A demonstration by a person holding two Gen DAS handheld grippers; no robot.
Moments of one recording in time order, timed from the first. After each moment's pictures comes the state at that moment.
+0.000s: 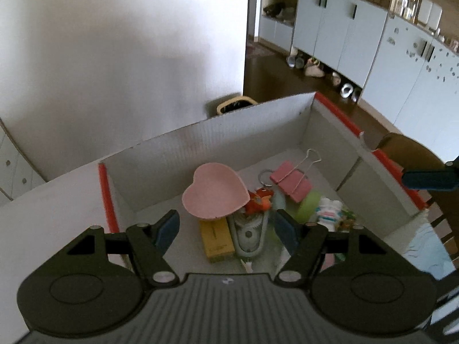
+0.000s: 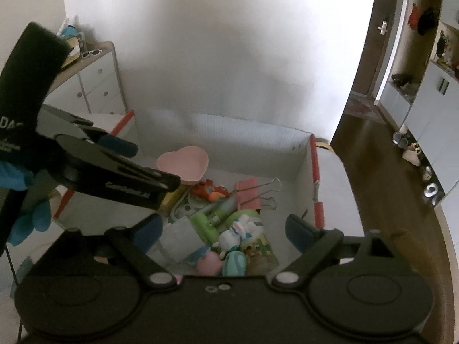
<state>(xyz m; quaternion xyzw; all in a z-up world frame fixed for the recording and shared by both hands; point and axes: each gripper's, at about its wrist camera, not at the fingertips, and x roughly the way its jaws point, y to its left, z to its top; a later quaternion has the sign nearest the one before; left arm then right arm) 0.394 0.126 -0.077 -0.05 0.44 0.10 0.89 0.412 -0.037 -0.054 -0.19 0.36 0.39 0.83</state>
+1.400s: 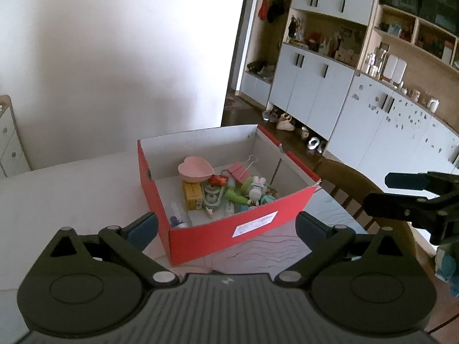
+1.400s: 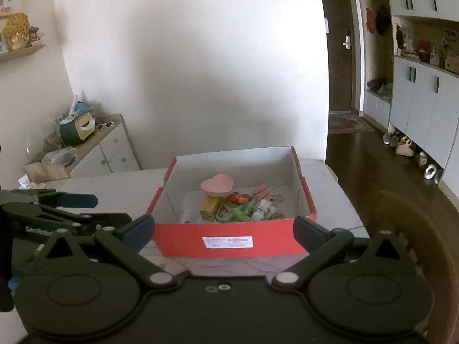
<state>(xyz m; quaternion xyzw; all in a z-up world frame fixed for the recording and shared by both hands) 0.198 0.083 -0.011 -0.10 0.32 0.06 0.94 0.289 -0.137 0.002 -0.04 0.30 0.38 0.87</state>
